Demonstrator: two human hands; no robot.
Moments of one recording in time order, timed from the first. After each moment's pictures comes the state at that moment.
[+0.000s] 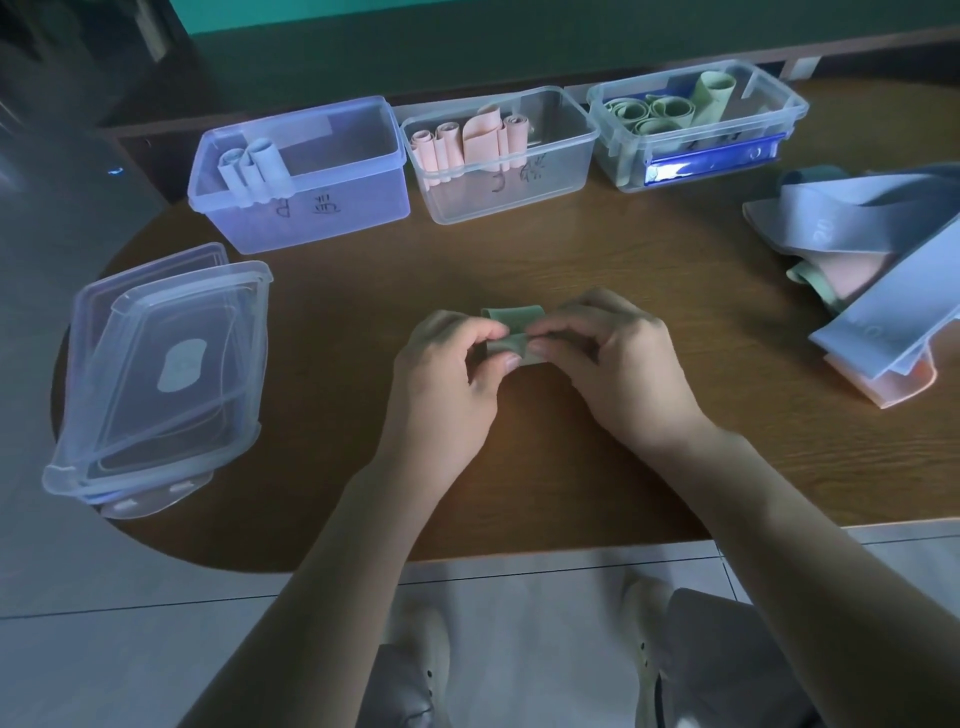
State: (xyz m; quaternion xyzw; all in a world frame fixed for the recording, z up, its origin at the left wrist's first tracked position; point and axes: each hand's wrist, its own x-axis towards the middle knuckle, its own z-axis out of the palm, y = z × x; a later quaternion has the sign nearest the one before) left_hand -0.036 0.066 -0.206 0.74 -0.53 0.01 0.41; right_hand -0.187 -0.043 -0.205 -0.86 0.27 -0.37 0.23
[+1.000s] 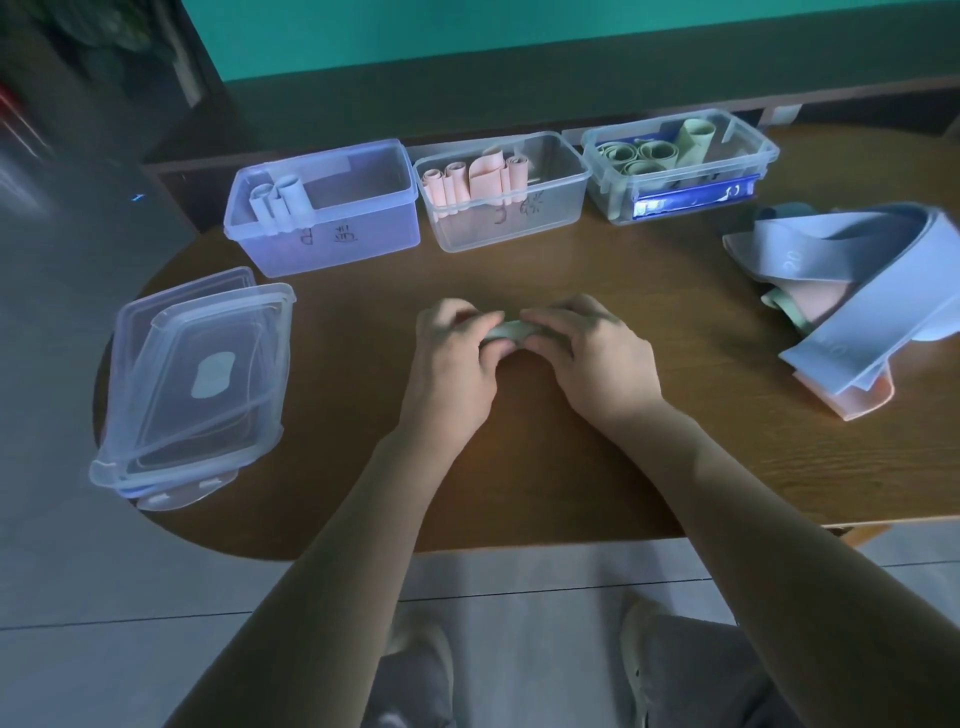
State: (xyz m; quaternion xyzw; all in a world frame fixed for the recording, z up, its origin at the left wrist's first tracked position) left_hand -0.025 0.035 -0.214 0.74 -0.55 0.11 0.38; right_hand -0.168 -0.052 -0.204 -0.86 0.36 -0.30 0.17
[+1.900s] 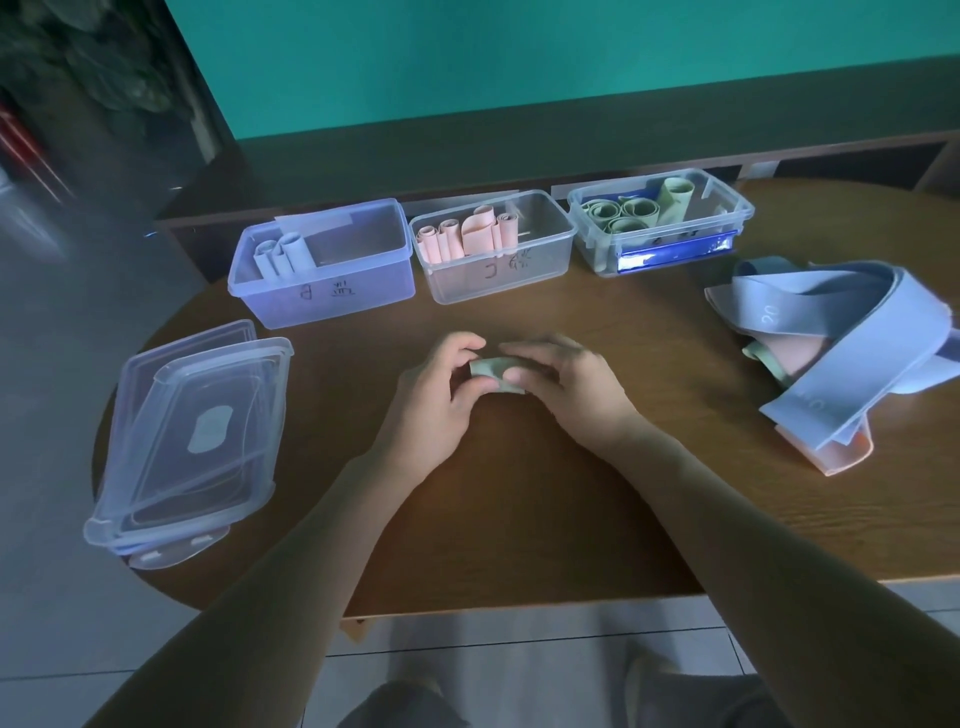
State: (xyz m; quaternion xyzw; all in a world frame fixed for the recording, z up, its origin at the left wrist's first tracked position) left_hand -0.002 0.028 -0.199 0.72 -0.55 -0.05 0.42; right_hand -0.161 -0.088 -0.201 -0.87 0.27 -0.26 0.33
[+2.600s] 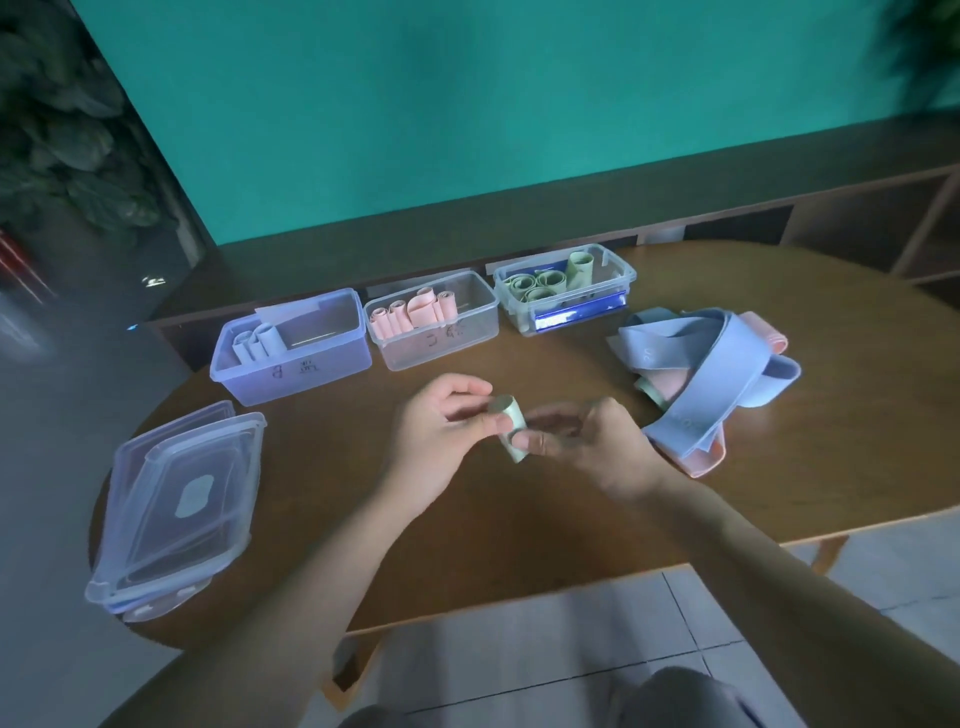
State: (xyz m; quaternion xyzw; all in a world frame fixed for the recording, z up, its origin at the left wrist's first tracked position) left_hand -0.099 0.031 -0.116 0.65 -0.44 -0.29 0.54; right_hand -0.276 -0.062 -0.145 -0.76 0.28 -0.29 0.50
